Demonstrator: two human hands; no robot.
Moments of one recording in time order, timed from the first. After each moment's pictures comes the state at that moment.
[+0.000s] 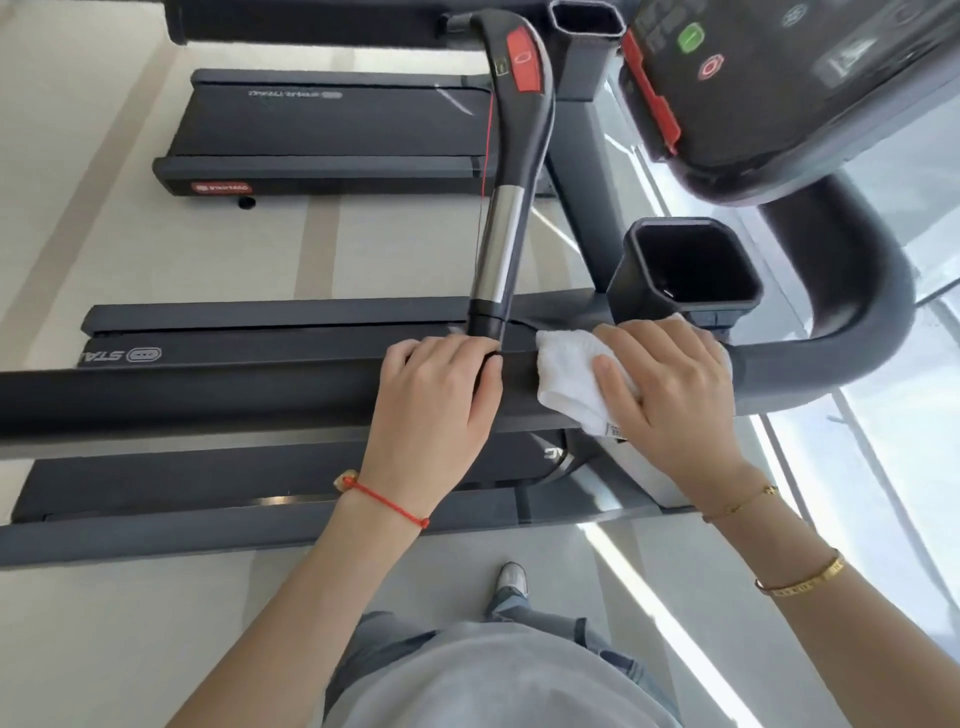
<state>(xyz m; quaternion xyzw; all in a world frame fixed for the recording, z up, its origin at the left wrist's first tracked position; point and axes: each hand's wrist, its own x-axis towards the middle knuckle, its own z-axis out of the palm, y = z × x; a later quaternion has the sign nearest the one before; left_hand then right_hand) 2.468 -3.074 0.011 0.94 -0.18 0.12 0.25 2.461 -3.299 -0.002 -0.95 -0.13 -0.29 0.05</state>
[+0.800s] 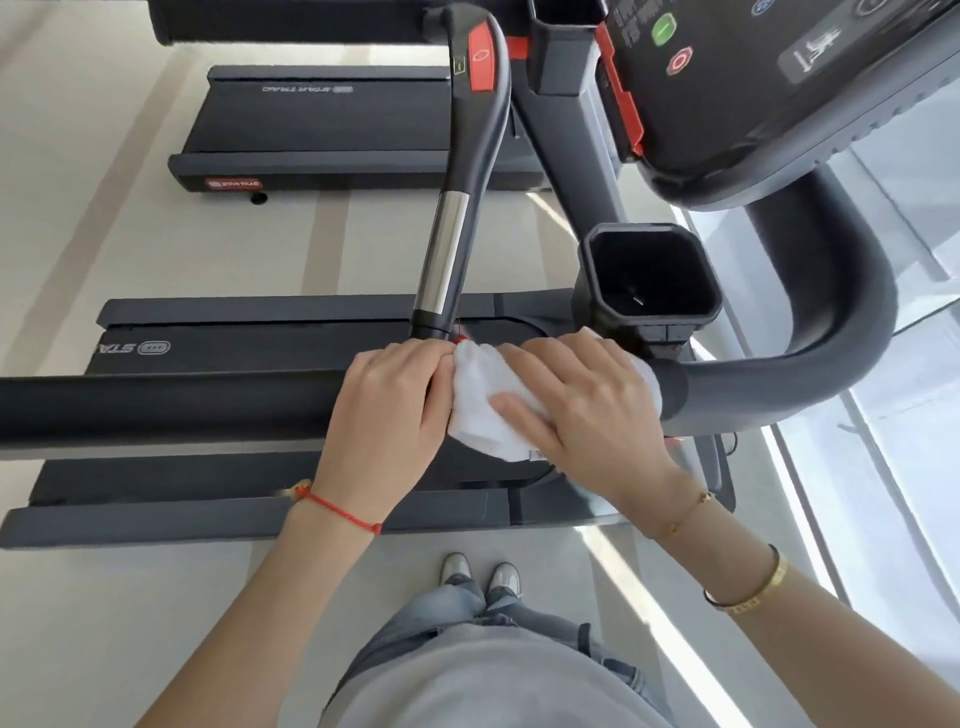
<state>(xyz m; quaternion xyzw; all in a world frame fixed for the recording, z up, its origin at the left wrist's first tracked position) 2.471 -3.106 0.014 0.94 -0.16 0.11 0.28 2.469 -3.301 0.000 -0.95 -0.23 -0.22 0.06</state>
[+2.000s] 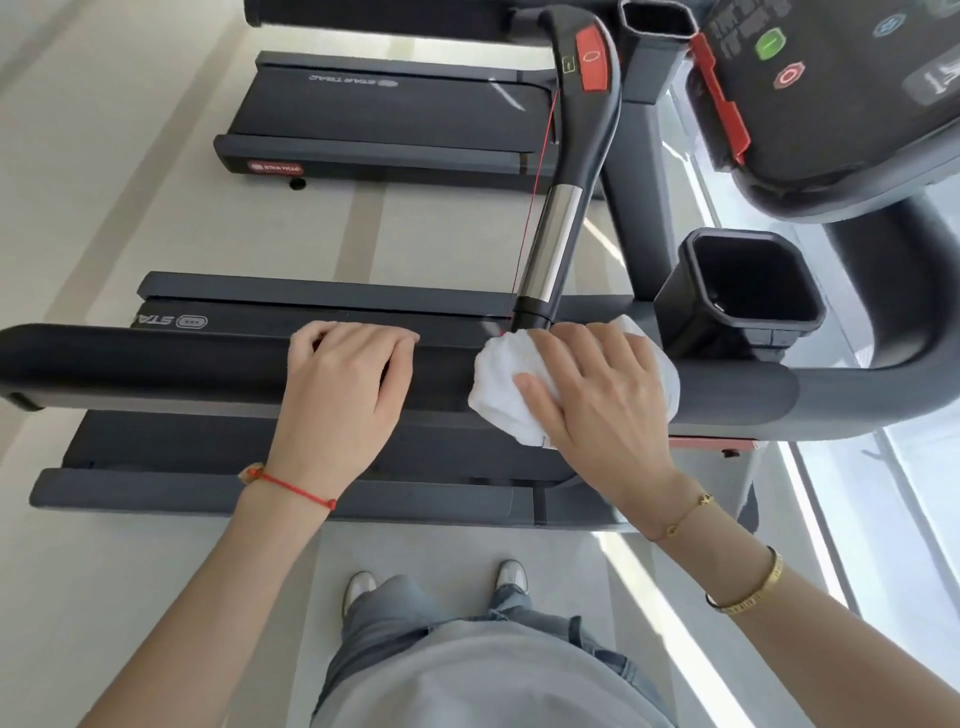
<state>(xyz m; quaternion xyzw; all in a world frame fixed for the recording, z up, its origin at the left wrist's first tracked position) 2.471 -2.985 -0.001 0.96 -0.11 0.18 0.17 2.468 -3.216 -0.003 -0.96 -0.17 -0.23 0.01</state>
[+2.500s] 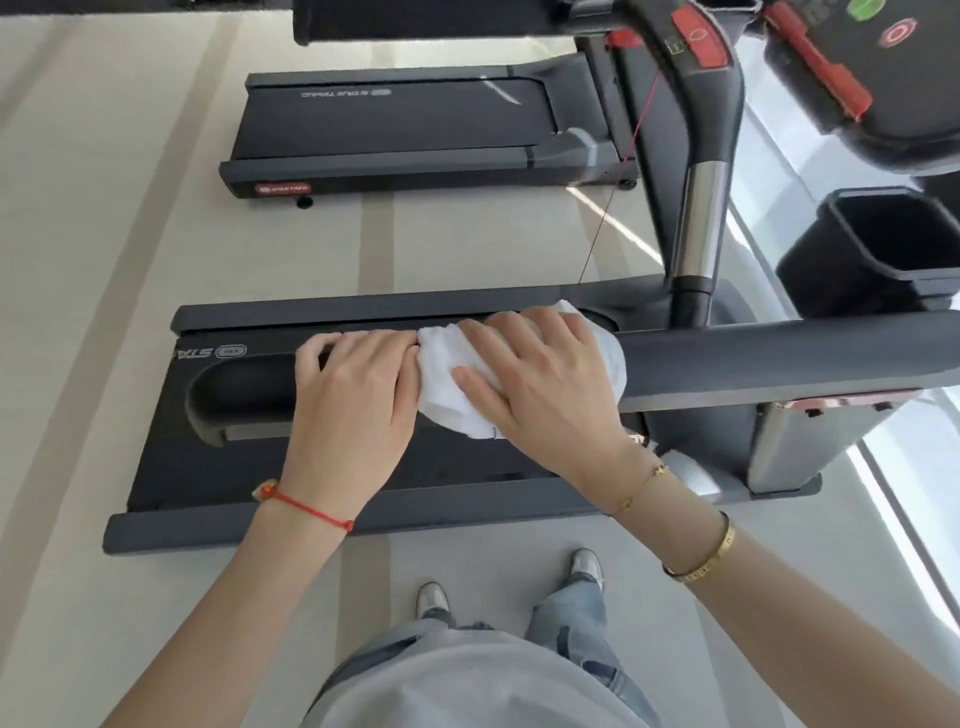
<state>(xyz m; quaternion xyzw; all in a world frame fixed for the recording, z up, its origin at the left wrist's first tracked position) 2.479 -2.822 0.001 0.97 -0.14 0.16 0.15 2.484 -3.005 -0.011 -0.95 -0.18 -0.24 0.05</state>
